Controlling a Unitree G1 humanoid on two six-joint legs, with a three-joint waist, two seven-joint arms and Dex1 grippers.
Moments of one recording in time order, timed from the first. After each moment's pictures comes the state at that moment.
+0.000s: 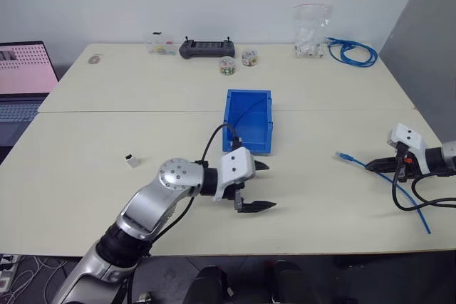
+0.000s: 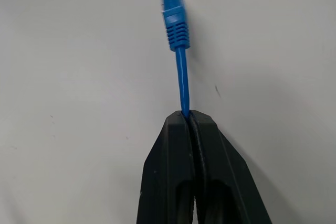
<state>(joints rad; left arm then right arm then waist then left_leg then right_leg) -0.36 0.60 -0.35 -0.34 -0.27 0.49 -0.97 -0.59 -0.98 0.08 0.57 0.06 0.12 1.49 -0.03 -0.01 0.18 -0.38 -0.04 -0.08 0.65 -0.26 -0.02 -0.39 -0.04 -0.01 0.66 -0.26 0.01</state>
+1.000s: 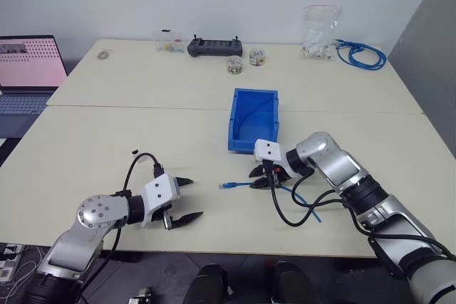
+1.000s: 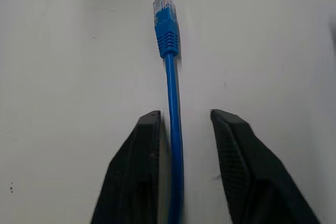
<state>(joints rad) -0.05 0.77 -0.06 -0.09 -0.19 0.08 -0.96 -0.78 -0.42 0.47 0.27 -0.01 0.45 1.25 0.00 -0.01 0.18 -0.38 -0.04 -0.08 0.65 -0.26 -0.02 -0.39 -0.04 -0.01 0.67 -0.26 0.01</state>
